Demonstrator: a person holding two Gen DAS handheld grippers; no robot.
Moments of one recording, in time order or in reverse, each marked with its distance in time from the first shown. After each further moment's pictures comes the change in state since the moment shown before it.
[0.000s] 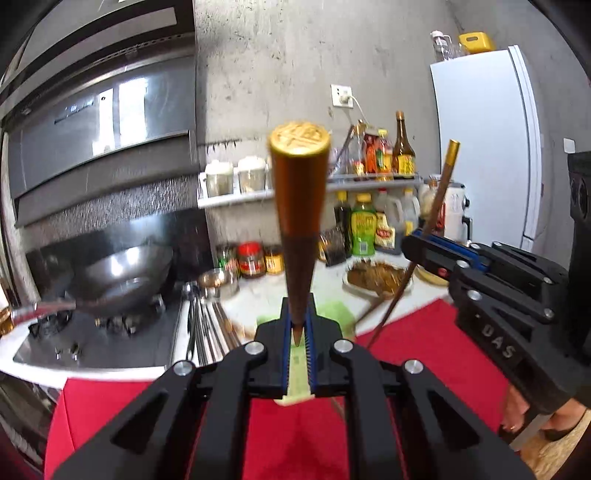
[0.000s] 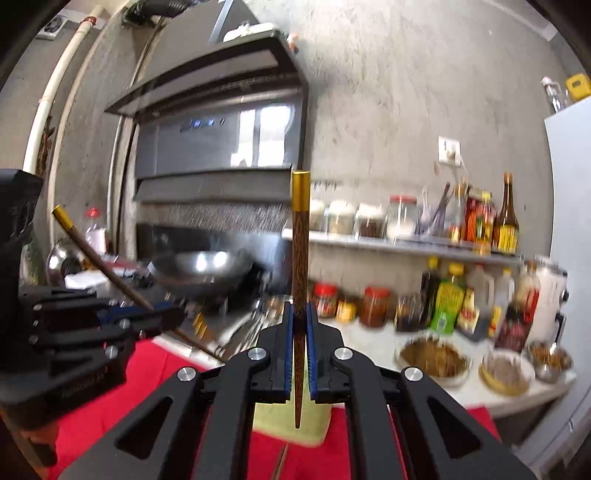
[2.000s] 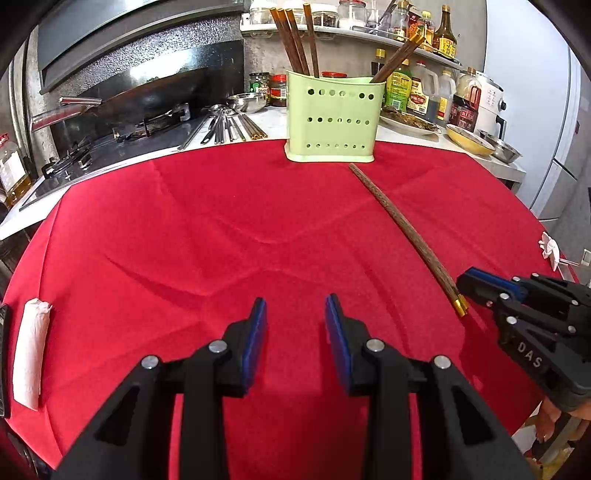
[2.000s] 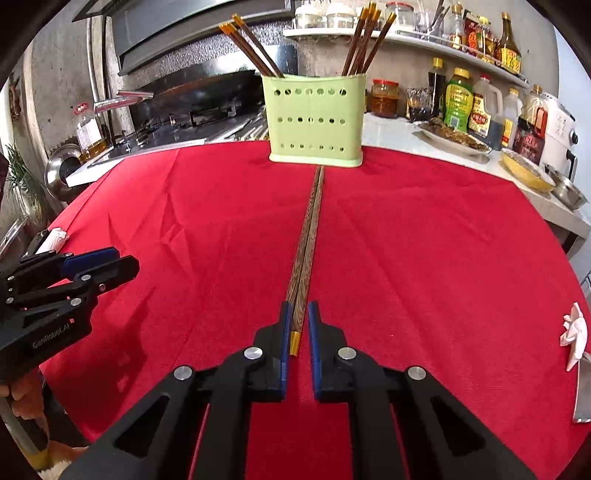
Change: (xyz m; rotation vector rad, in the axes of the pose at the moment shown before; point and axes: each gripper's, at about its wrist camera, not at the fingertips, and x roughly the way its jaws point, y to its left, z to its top) left arm -0.033 -0.012 -0.229 -0.160 0.463 0.078; right arm -0.063 0.049 -0.227 0.121 0.670 0.025
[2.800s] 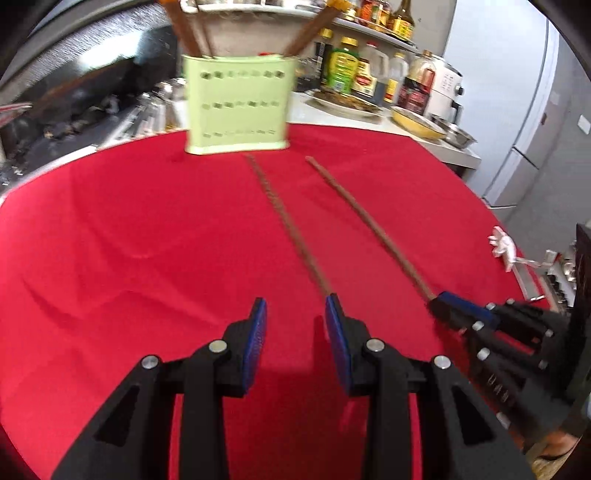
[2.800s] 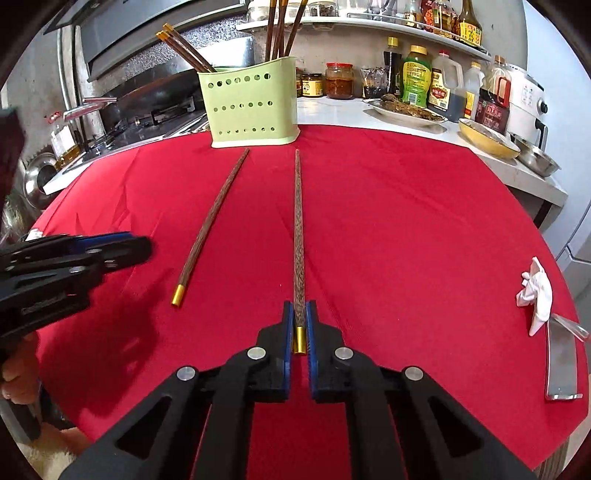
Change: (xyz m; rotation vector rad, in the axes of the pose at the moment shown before) left arm 0.027 -0.081 0.020 0.030 0.078 -0.225; right arm -0.024 -0.064 -0.030 0.067 0.016 -0.064
